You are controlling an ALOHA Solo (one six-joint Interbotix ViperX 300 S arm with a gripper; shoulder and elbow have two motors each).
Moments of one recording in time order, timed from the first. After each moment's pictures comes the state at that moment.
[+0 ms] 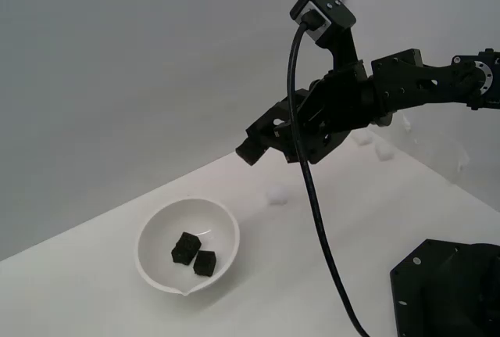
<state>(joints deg) -20.4 131.7 131.5 146.6 146.7 -26.5 17.8 14.2</state>
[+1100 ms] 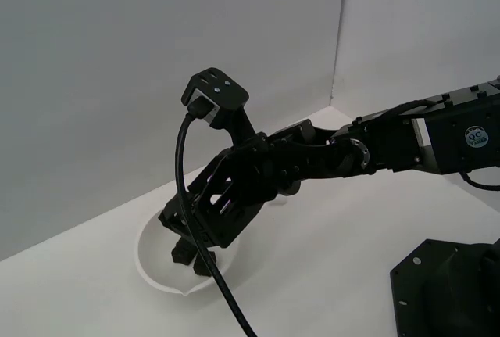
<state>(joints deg) -40.6 111.7 111.4 142.6 142.8 -29.6 2.5 10.0</state>
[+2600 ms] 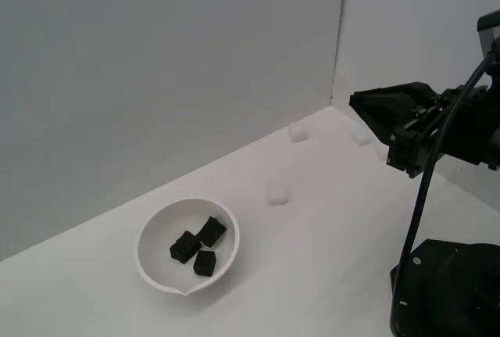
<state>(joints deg) -1.8 168.9 169.0 165.3 165.4 -20.1 13.3 12.0</state>
